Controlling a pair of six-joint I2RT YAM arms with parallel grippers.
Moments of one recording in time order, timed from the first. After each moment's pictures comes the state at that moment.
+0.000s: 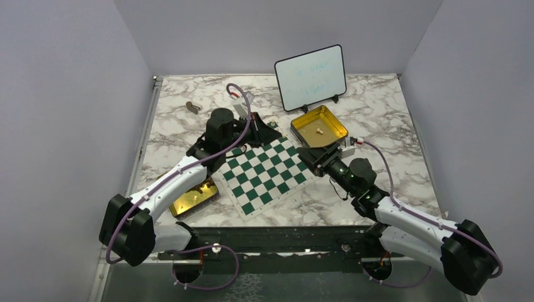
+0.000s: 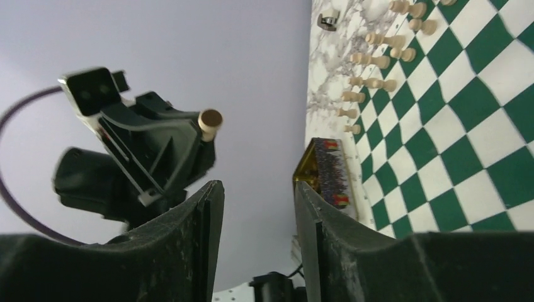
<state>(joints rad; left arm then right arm) -0.57 1.27 0.83 0.28 0.46 -0.74 0.67 0.99 0.32 0.65 0.00 1.39</state>
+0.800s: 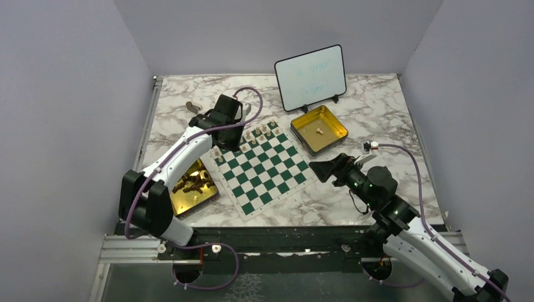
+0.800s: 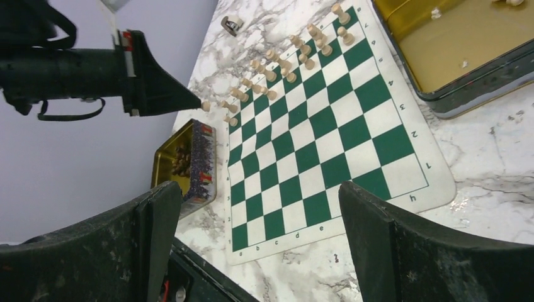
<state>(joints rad) -0.45 1.47 1.24 -0.73 0.06 -0.10 0.67 0.51 0.37 -0.01 0.08 0.79</state>
